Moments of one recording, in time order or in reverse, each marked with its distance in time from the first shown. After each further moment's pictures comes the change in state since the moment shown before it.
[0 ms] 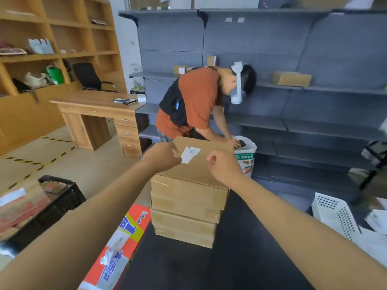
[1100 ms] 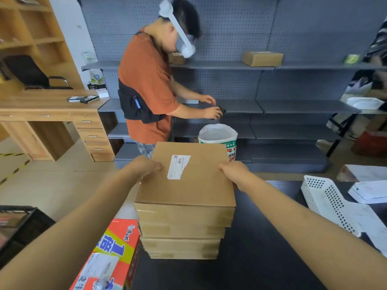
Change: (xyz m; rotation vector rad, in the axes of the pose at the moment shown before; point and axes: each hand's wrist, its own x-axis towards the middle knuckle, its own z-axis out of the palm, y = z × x) left_hand 0.118 -0.057 0.046 -0.565 -0.339 -0.477; right_hand 0.060 0.056 0.020 0.516 0.048 0.795
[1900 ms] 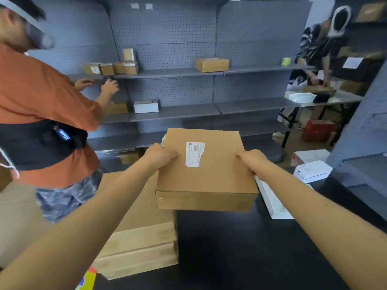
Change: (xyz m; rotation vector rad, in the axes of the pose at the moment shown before) left_hand -0.050 0.118 0.144 0.086 -0.051 0.325; right_hand 0.001 0.056 -0.188 -0.047 0.257 0.000
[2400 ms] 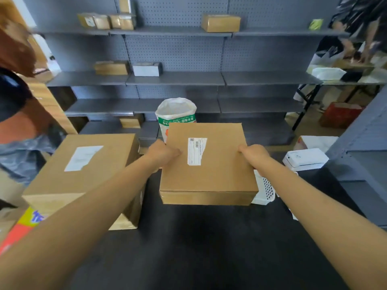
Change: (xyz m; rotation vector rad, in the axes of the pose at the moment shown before) left_hand -0.015 0.023 0.170 -0.078 -0.012 -0.208; right_hand 0.089 0.108 -0.082 -0.050 -0.112 0.032
